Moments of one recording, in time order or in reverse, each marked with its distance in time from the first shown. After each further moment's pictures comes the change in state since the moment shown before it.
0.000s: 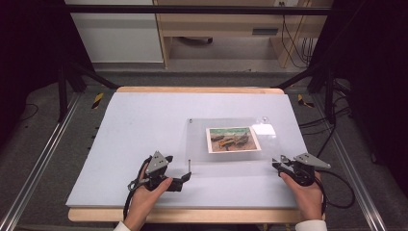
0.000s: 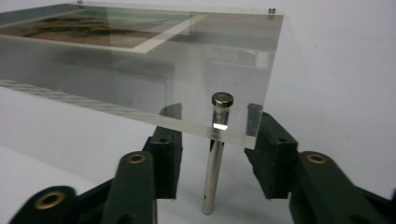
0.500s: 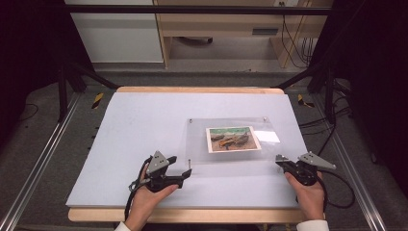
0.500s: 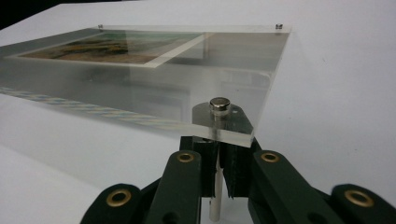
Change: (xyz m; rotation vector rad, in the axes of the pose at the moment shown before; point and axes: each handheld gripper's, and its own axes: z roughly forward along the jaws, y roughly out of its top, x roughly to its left) left arm -0.005 0.001 0.001 0.001 0.021 -0.017; right arm -0.007 0.001 -0.004 -0.062 0.061 0.032
